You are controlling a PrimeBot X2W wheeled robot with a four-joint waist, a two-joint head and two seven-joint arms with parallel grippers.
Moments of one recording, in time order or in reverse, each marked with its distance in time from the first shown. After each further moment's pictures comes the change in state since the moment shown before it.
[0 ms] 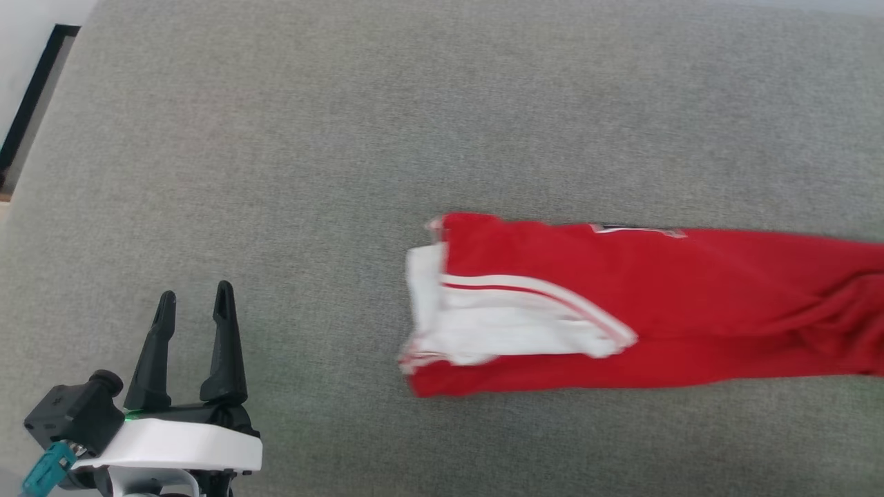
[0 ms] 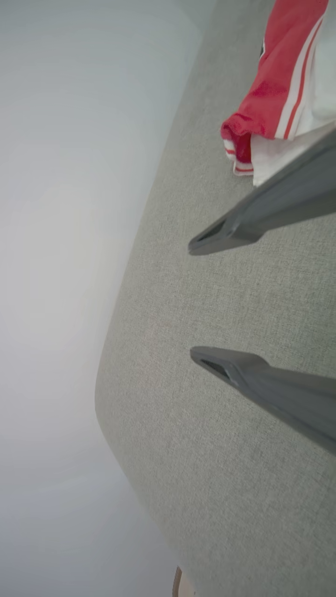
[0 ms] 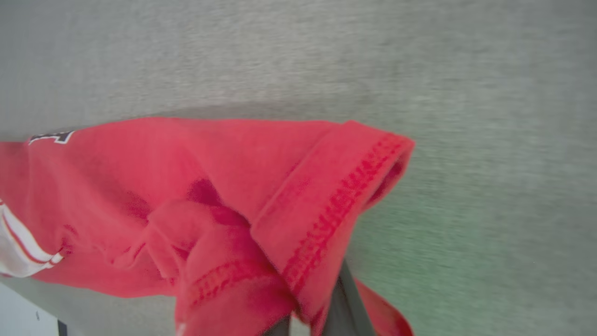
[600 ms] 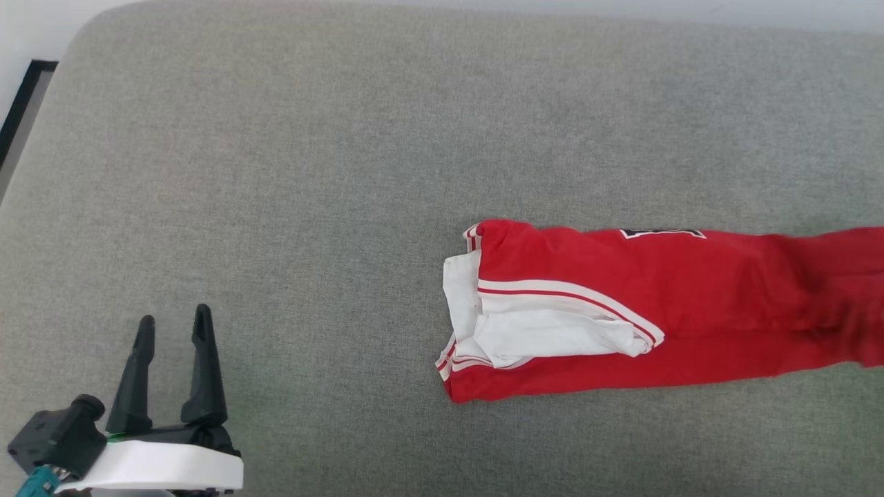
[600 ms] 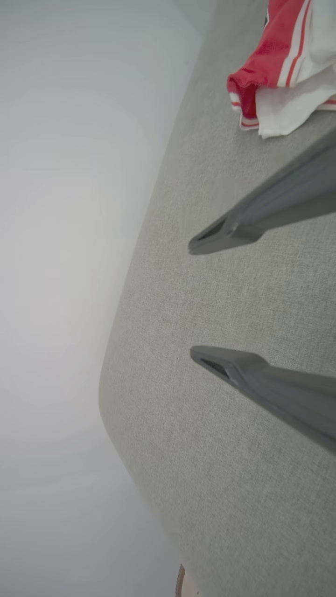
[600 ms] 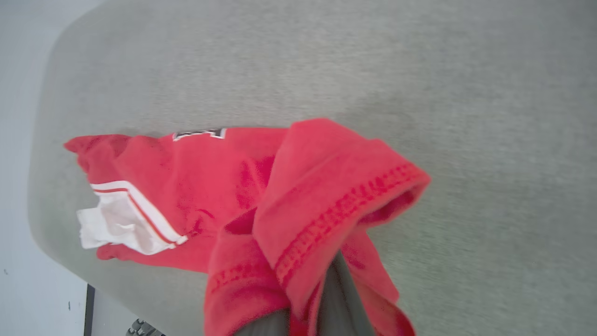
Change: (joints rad) left arm 0.058 -0.055 0.106 0.044 0.058 -0.091 0.000; right arm -0.003 -0.005 0.007 -0.096 0.110 0.000 0.036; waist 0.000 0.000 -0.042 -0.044
